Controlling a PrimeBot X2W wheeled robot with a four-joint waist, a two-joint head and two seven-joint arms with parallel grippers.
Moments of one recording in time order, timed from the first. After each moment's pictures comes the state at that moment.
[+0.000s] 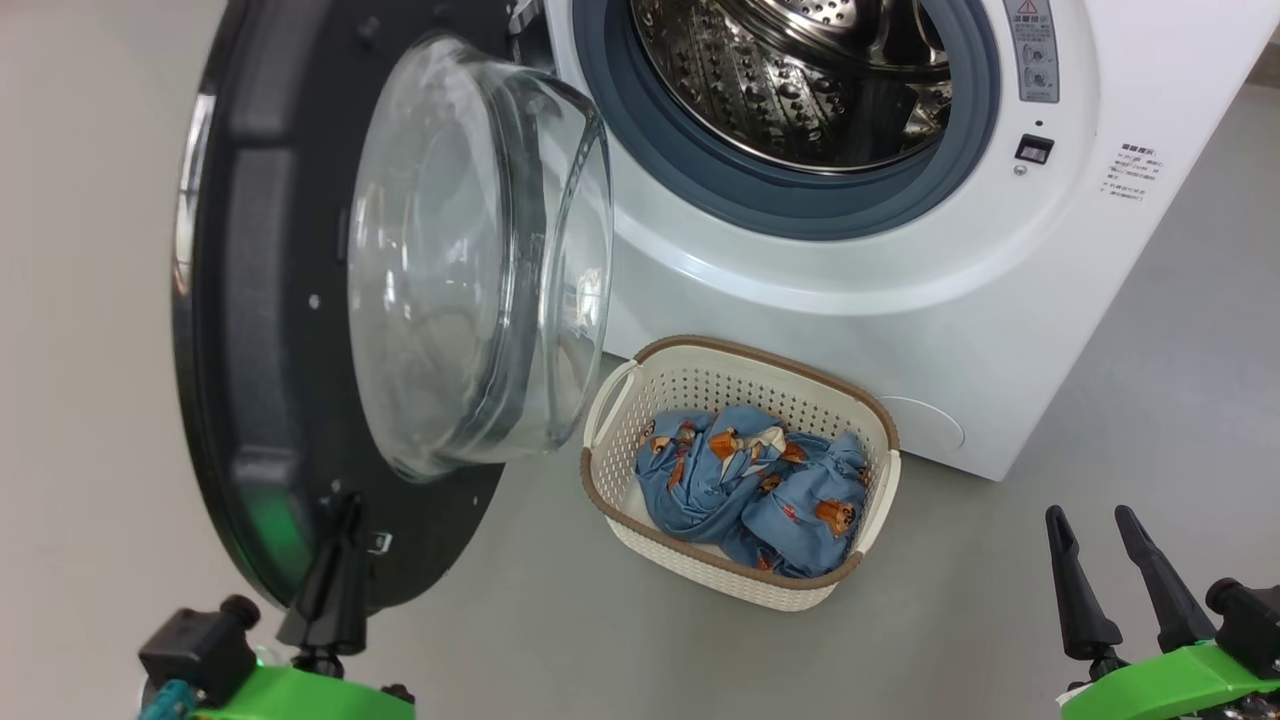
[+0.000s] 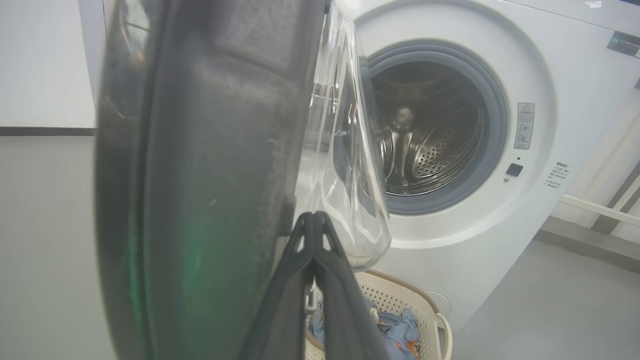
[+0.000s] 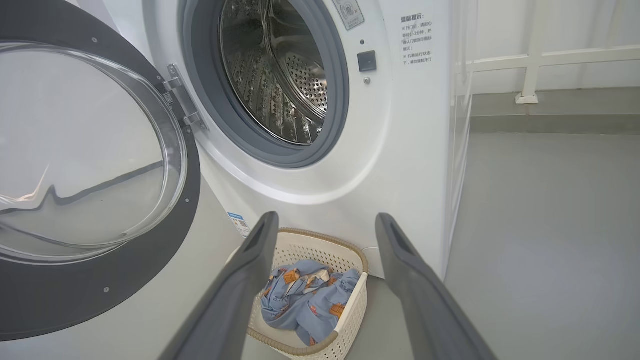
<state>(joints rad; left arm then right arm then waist) -0.11 0.11 -0.14 0.25 -0.44 -0.06 -0.25 0.03 -0.20 0.03 0.24 0.45 0.12 -0.25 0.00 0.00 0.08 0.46</state>
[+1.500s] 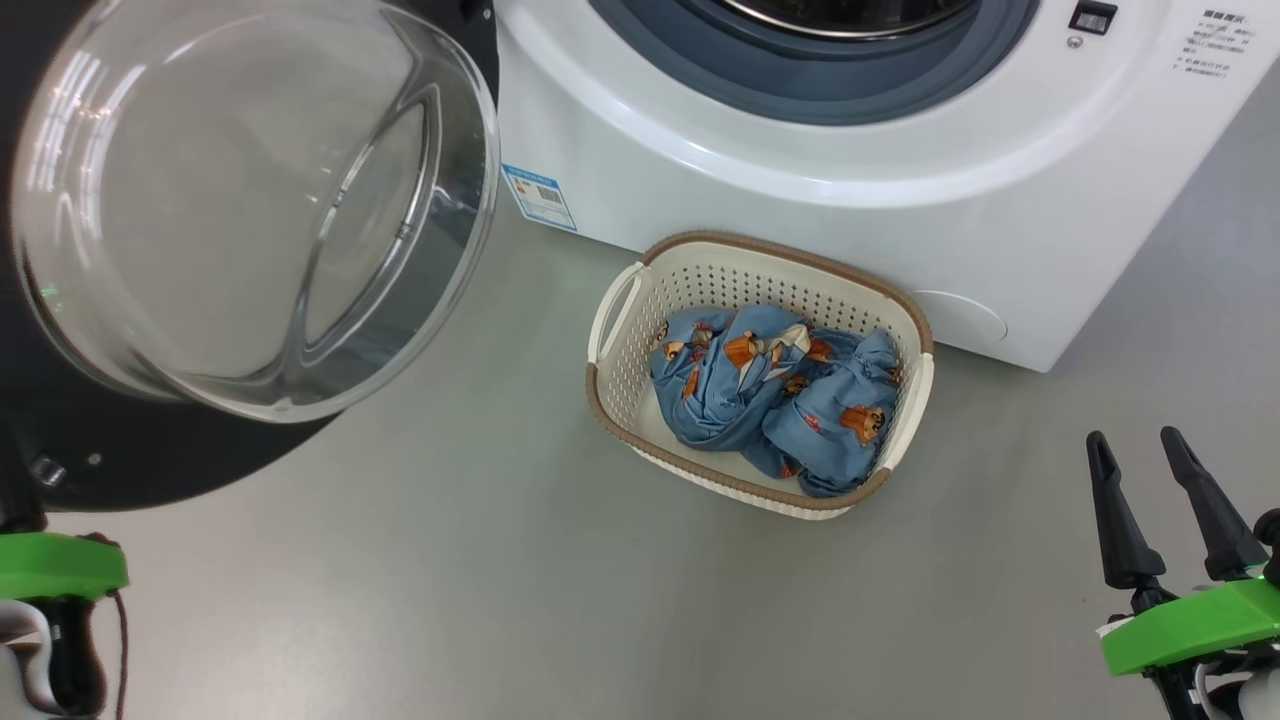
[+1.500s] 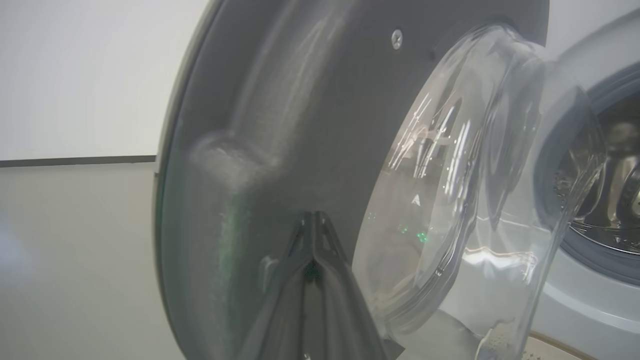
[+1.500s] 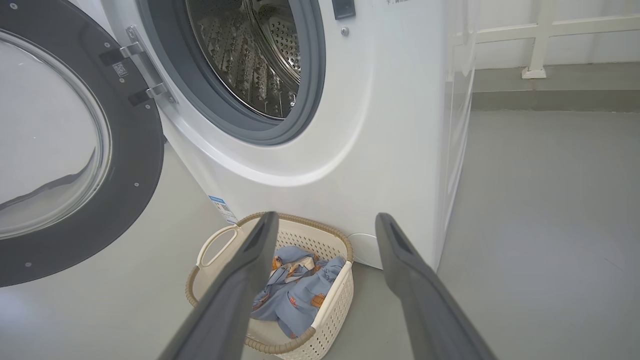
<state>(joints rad) -0.44 0.18 0.36 0.57 -0.29 -0.10 -0.26 -0.05 -0.28 0.02 0.22 0.44 0.12 -0.25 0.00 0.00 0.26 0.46</state>
